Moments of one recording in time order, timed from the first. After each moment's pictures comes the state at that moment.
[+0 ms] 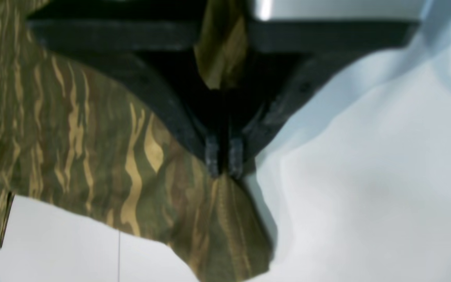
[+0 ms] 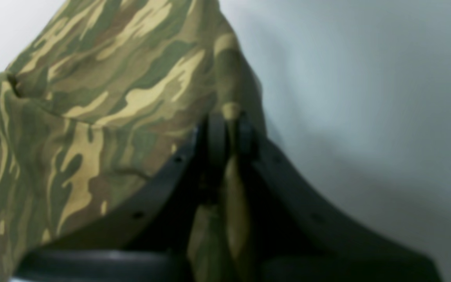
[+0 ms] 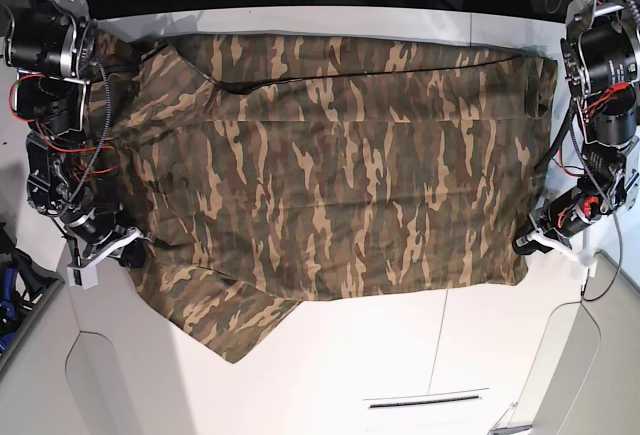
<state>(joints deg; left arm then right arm) -30.5 -28.4 -11.7 27.3 -35.8 -35.3 32.8 28.2 16.5 8.6 33.2 15.8 33.0 -16.8</state>
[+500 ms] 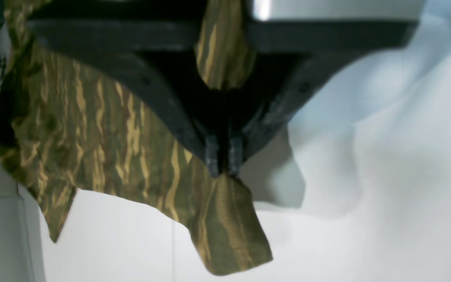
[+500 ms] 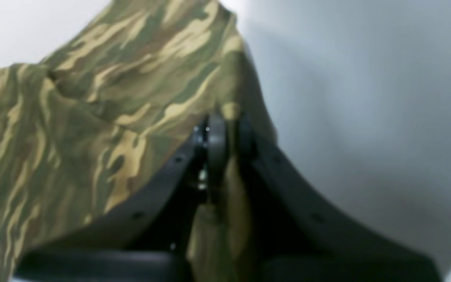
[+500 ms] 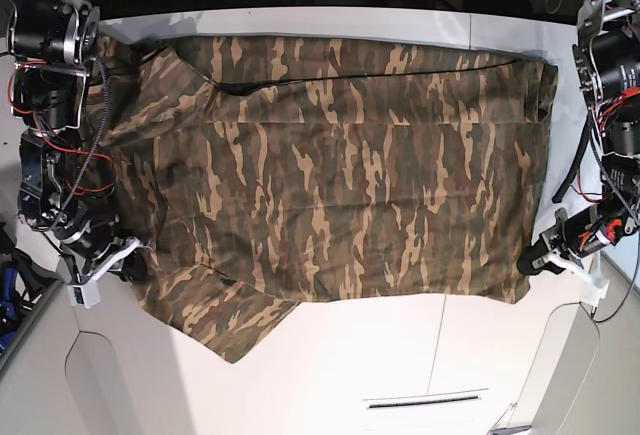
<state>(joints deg) -31.5 -30.9 -11.5 33.7 -48.2 -35.5 46.9 24.6 16.9 8.5 49.0 19.2 32.8 -27.0</state>
